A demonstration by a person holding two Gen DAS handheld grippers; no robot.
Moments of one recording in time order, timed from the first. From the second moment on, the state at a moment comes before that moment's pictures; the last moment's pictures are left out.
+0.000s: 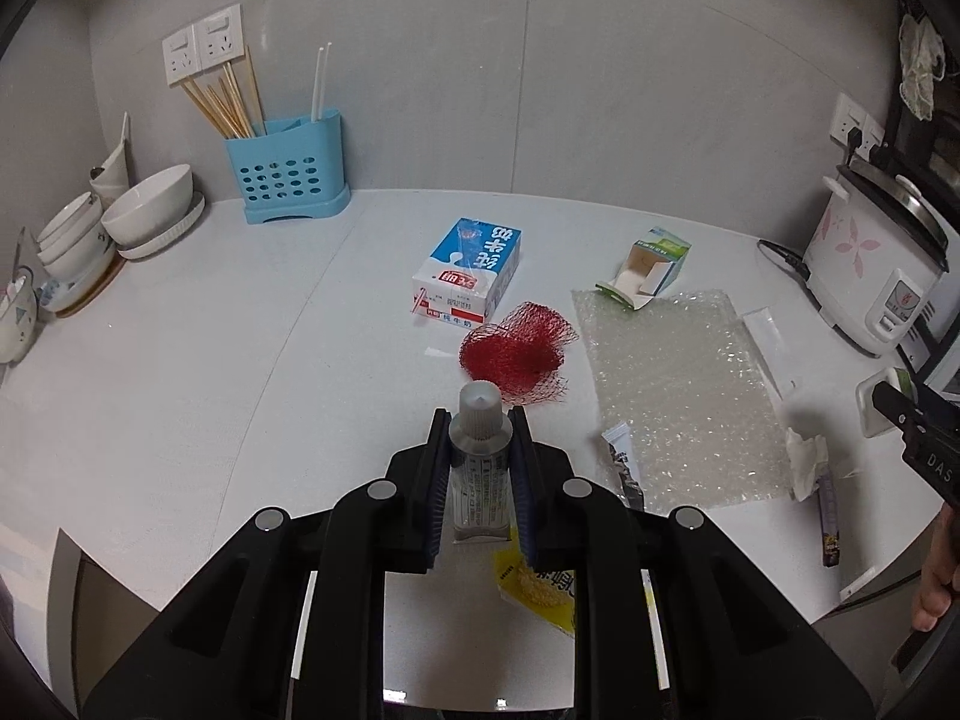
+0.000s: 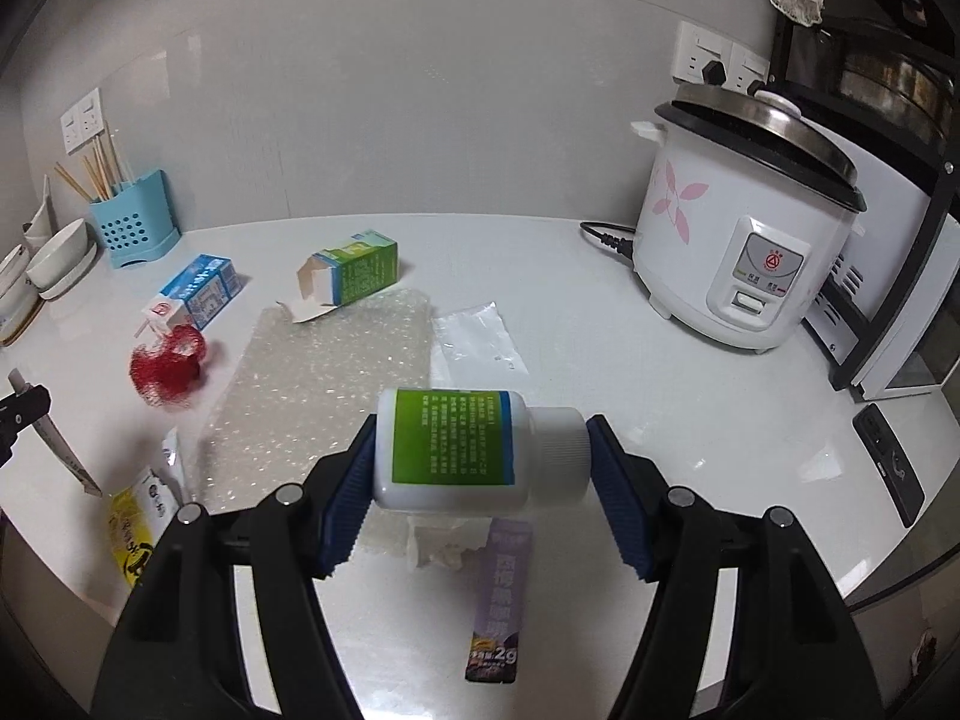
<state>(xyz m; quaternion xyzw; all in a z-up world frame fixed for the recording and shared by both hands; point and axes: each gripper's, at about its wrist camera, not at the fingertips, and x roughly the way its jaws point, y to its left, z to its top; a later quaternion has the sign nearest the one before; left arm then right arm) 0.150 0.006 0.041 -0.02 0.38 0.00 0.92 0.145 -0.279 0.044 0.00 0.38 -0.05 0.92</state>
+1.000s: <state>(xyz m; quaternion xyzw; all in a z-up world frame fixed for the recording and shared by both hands) -0.068 0.002 -0.003 -0.03 0.33 -0.05 0.94 -0.086 -0.178 -0.004 -0.02 0.31 0.05 0.95</state>
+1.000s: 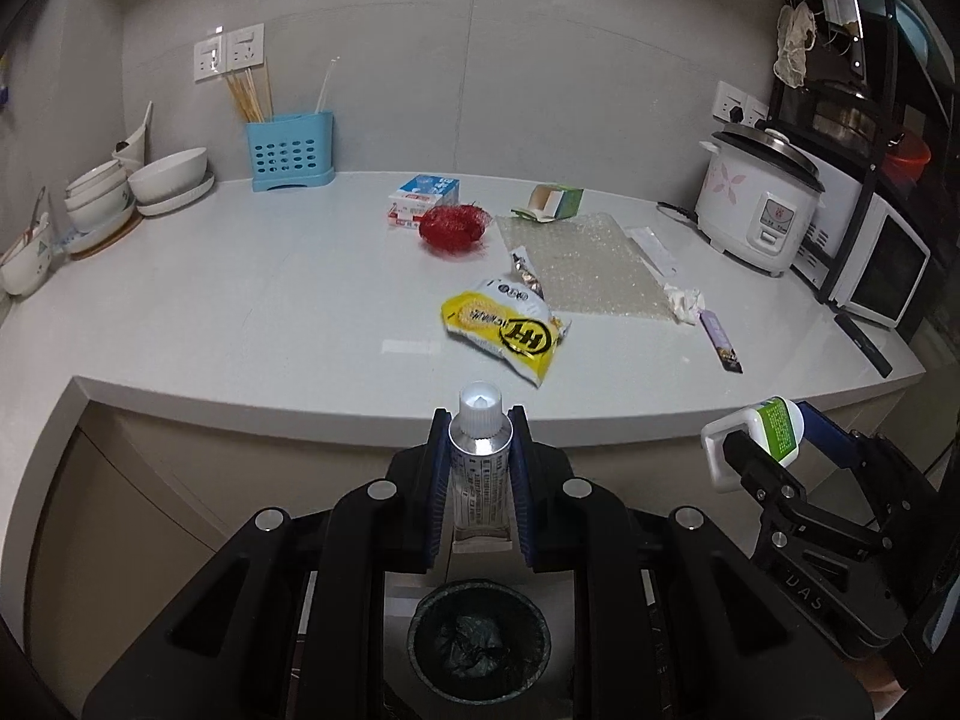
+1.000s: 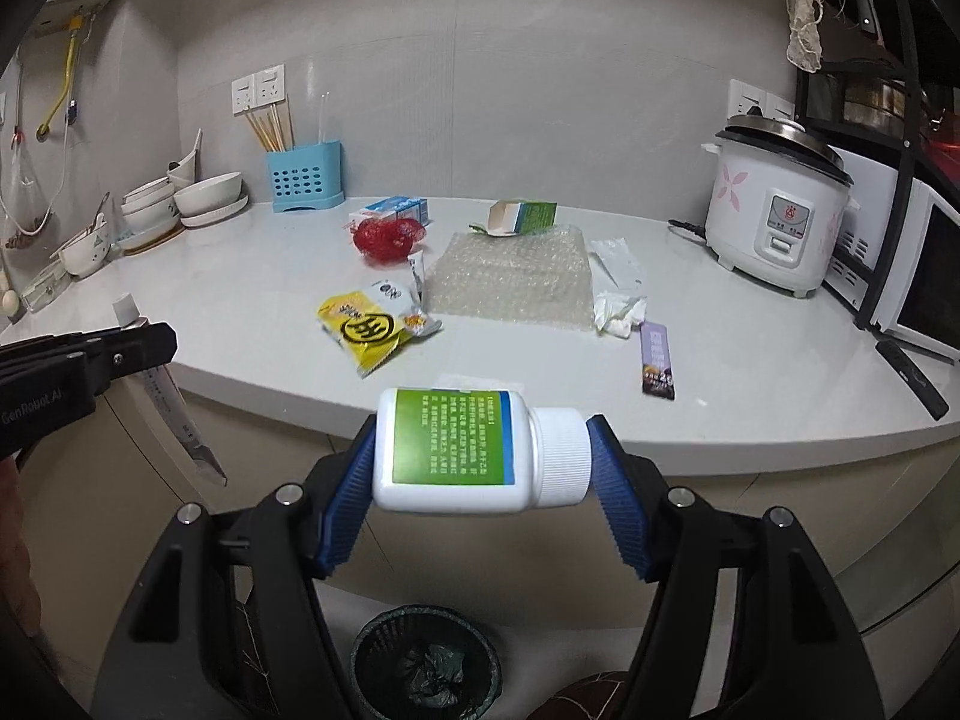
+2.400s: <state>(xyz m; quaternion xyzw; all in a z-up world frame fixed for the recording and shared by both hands) -0.003 0.004 -0.367 -0.05 0.50 -0.02 0.87 -0.034 -0.170 -0.372 0.04 0.52 0.04 0.85</state>
